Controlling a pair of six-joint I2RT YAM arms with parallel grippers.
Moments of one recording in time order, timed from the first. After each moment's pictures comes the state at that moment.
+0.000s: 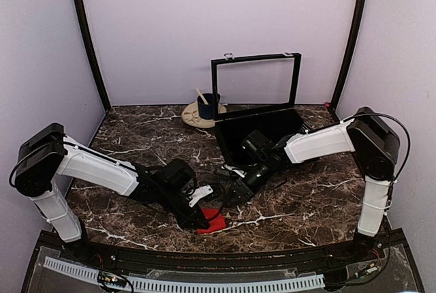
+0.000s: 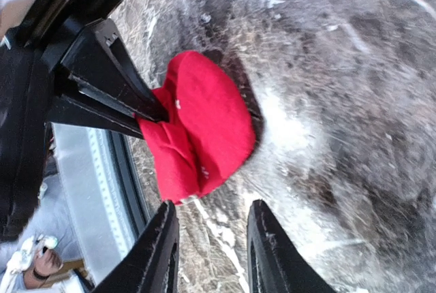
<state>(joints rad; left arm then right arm) -1.01 1.68 0.79 -0.14 0.43 -0.11 0.83 1.94 1.16 -0.40 -0.82 0.04</state>
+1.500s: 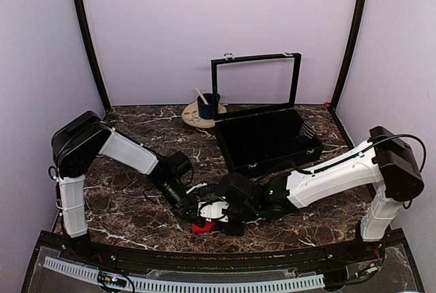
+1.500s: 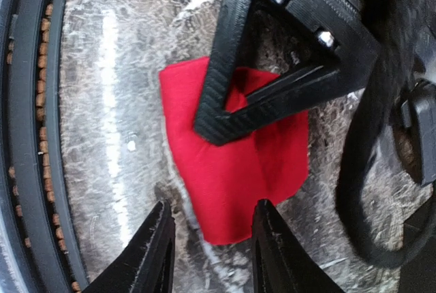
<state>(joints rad) -0.76 2.01 1.01 -0.47 1.06 -0.08 1.30 1.76 1.00 -0.18 -0.01 -0.27</state>
